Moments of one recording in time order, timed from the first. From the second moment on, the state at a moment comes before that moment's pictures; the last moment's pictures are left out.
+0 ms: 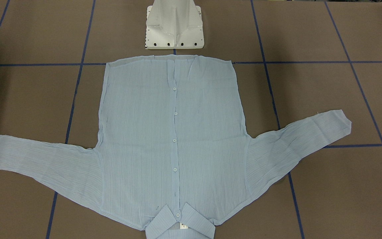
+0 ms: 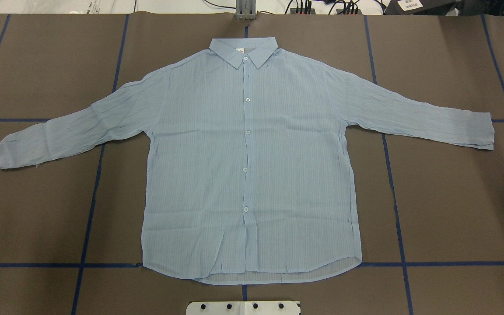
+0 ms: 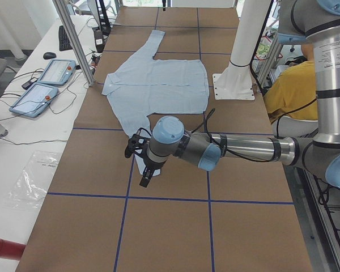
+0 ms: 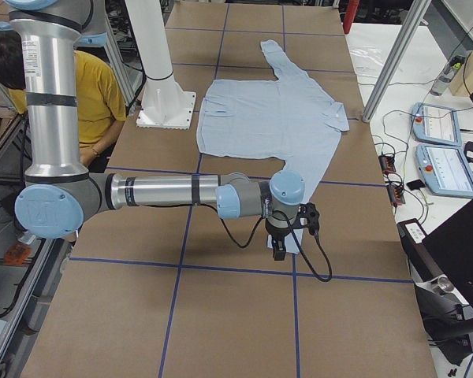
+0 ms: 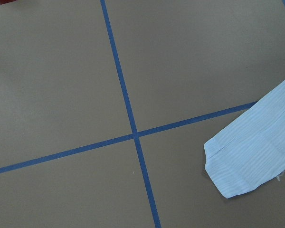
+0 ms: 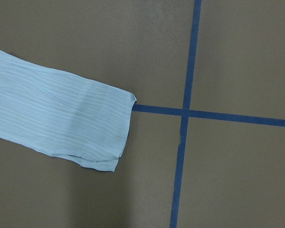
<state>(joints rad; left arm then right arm) -1.59 -1.39 -1.82 -1.94 -2.35 -0.03 1.47 -1.57 1.62 -1.49 2.35 0.07</state>
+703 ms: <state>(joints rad) -1.59 -1.36 -1.83 -1.94 -2.37 -0.03 1.47 -1.56 1.60 -1.46 2.35 0.07</state>
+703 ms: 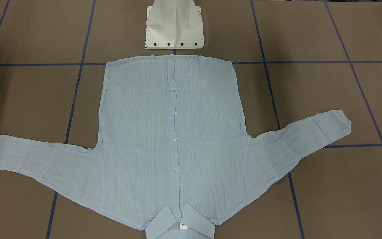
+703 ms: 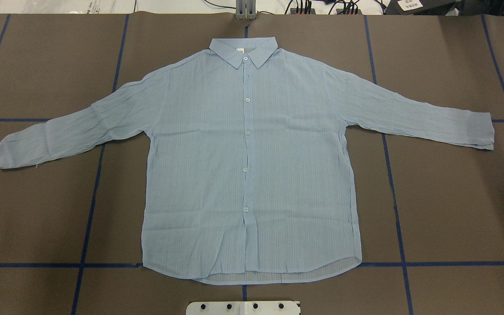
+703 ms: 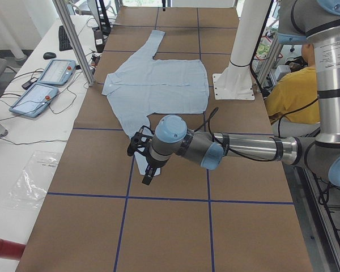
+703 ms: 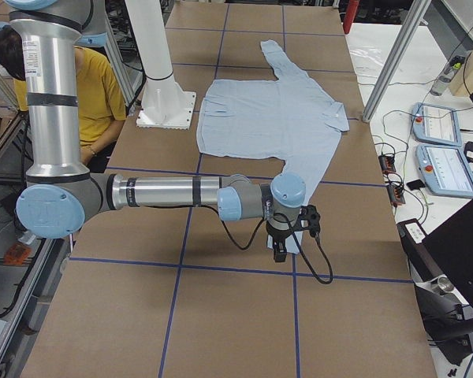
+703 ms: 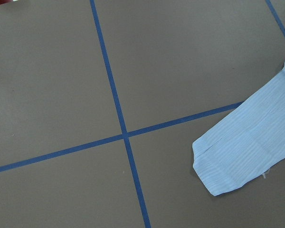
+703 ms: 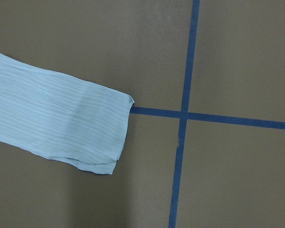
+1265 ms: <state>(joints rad) -1.59 -1.35 -1.84 -1.94 -2.37 -0.03 1.38 -1.53 1.52 -1.34 2.36 0.14</state>
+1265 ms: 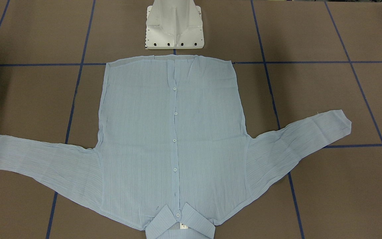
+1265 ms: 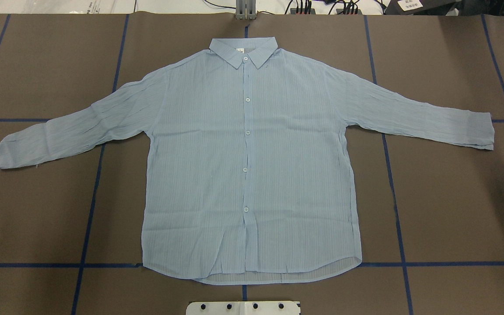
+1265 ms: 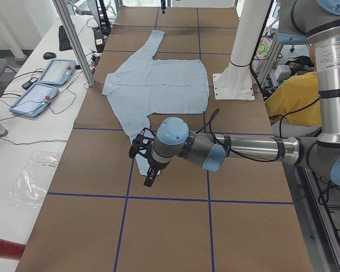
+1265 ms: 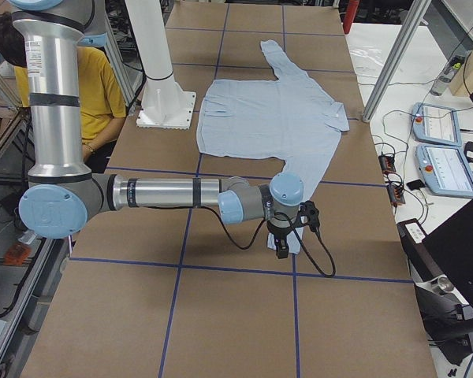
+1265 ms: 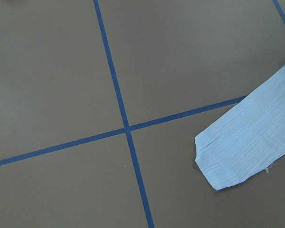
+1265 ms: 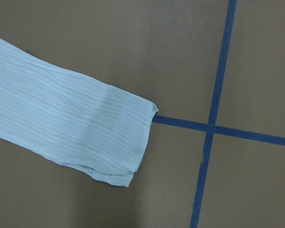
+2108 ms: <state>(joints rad) -1.59 -1.35 -1.84 -1.95 -2.37 -0.03 1.26 -1.33 1.15 -1.09 2.34 0.49</state>
